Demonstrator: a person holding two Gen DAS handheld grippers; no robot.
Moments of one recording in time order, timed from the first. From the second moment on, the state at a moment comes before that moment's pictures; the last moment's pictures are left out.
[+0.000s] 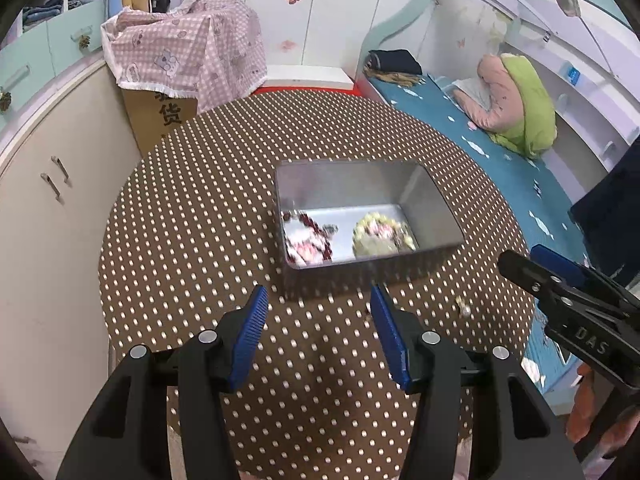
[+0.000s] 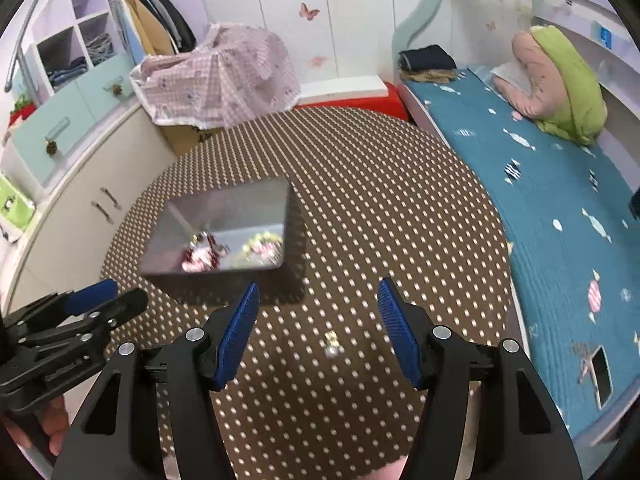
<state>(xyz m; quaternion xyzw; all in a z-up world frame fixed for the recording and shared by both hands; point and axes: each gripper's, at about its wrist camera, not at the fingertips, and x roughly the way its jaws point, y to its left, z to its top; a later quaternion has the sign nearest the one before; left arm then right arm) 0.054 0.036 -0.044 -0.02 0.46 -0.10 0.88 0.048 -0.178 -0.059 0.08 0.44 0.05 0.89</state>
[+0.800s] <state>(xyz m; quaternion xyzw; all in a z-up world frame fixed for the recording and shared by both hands) 0.043 0.006 -0.095 -0.01 0.53 -0.12 0.84 0.055 -0.171 -0.132 0.07 0.50 0.06 0.86</state>
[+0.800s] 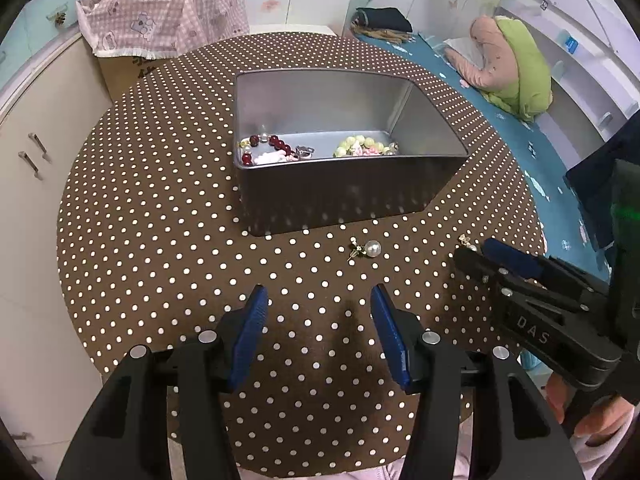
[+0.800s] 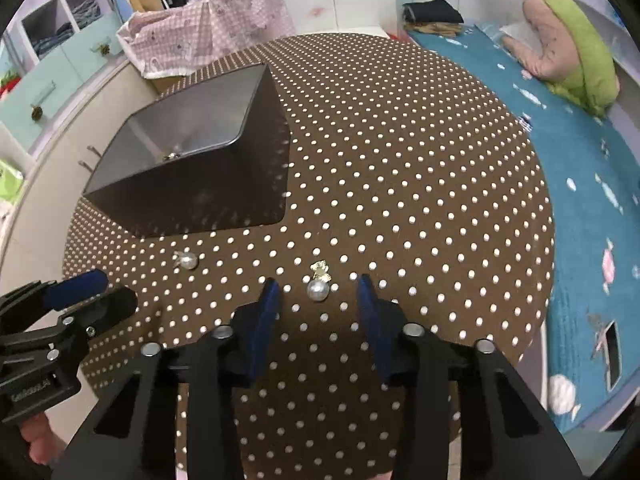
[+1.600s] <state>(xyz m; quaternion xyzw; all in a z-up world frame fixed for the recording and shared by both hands) 0.088 -0.044 -0.113 0.03 0.52 -0.11 0.84 0.068 -0.218 -0.119 0.10 0.49 0.04 0.87</state>
